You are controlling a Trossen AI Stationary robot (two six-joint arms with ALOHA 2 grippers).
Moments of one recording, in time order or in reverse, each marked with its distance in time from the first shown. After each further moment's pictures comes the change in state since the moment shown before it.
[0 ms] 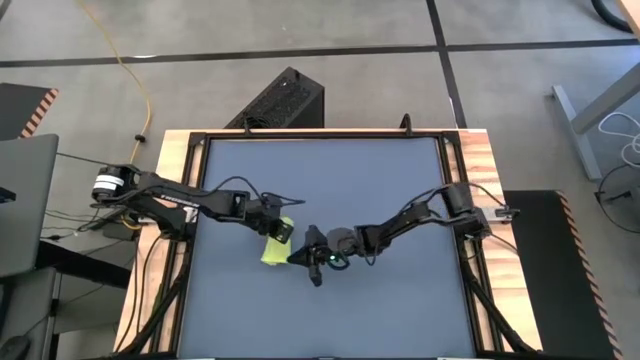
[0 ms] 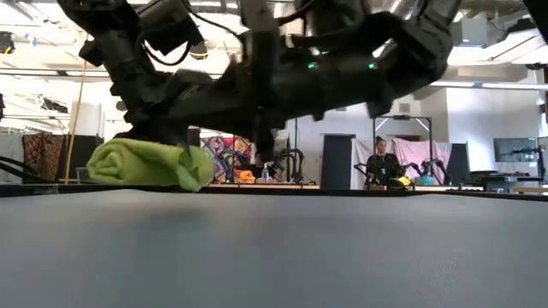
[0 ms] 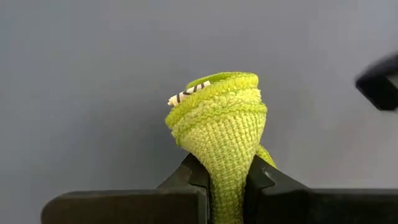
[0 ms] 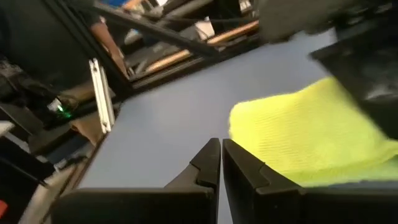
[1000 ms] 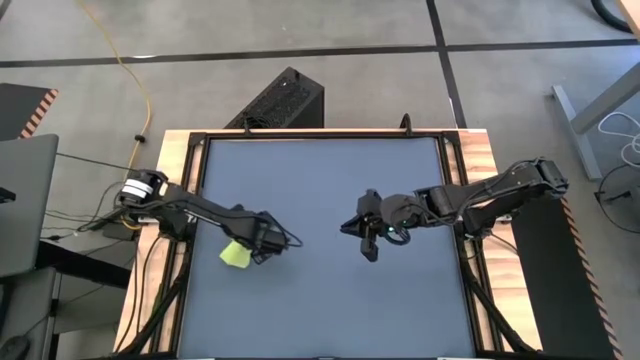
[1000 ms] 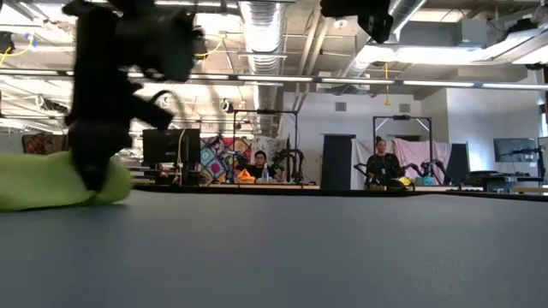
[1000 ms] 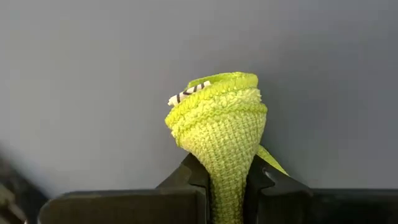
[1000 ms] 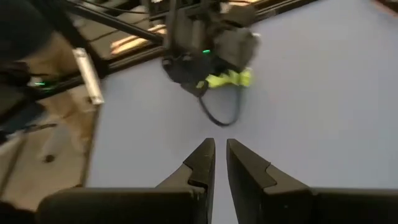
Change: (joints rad) left arm -0.213 0.256 0.292 -0.840 -0.233 0.176; right arm 0.028 -0.789 -0.013 -1.085 0.160 -0.001
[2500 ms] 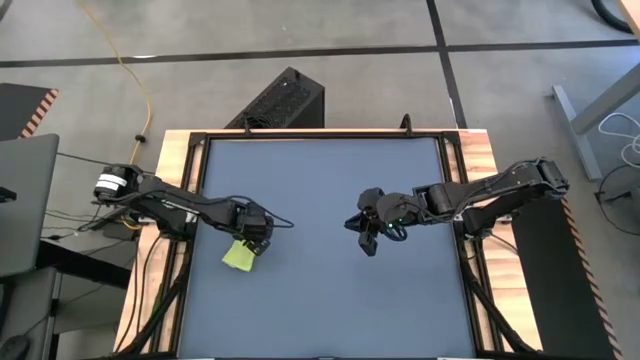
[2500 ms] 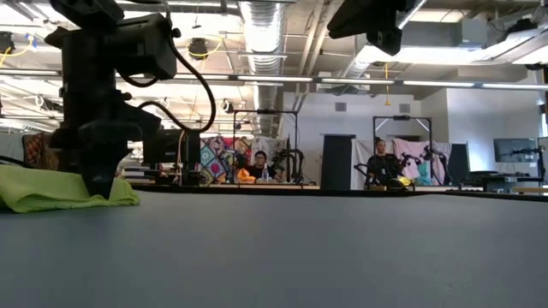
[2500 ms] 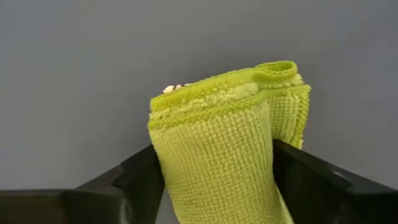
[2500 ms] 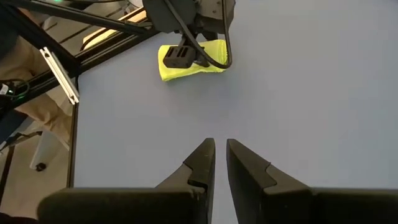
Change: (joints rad) left arm 0.100 -0.191 -0.296 0.348 0.136 -0.083; right arm -0.026 -0.003 0.000 -0.100 0.022 0.116
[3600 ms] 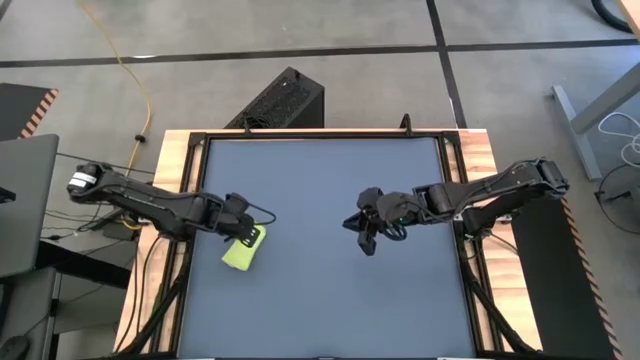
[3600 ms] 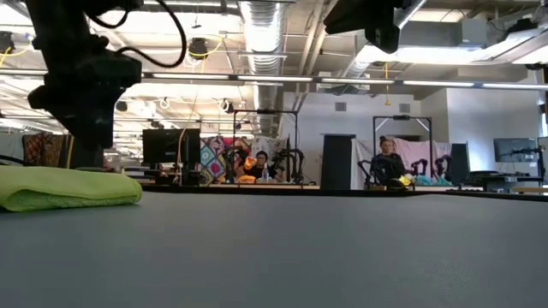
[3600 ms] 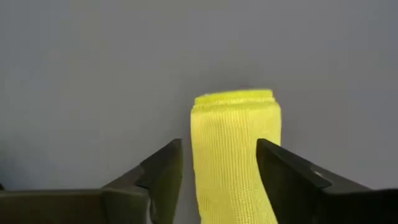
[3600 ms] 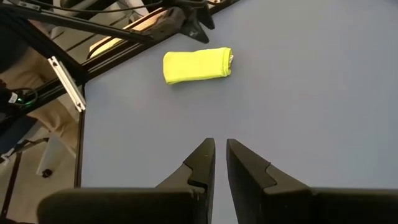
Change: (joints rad) left arm -0.090 -0.352 0.053 -0.208 -0.189 -0.212; right arm 0.000 0.000 0.000 0.029 0.000 0.011
